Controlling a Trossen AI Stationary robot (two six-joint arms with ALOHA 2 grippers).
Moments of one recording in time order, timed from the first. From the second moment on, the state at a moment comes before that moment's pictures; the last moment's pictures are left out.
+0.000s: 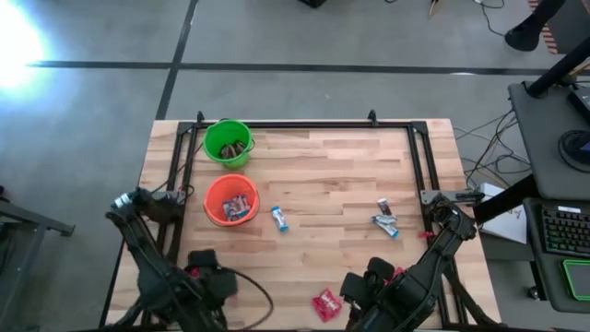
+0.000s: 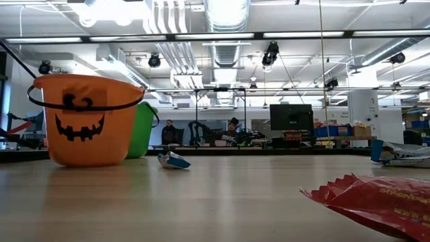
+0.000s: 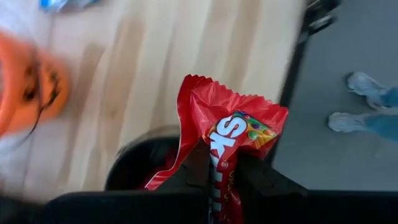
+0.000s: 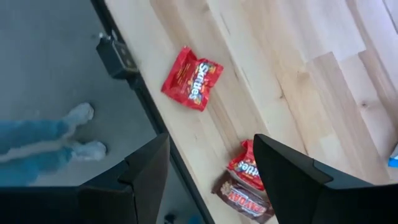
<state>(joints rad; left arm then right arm) -0.89 1.86 2.01 -1.57 -0.23 -1.14 0.77 2.10 2.33 -1.57 0.17 1.22</state>
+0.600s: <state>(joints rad) -1.02 1.61 1.65 -1.56 -0.14 -1.54 0.75 2.10 2.33 -1.57 0.19 1.32</state>
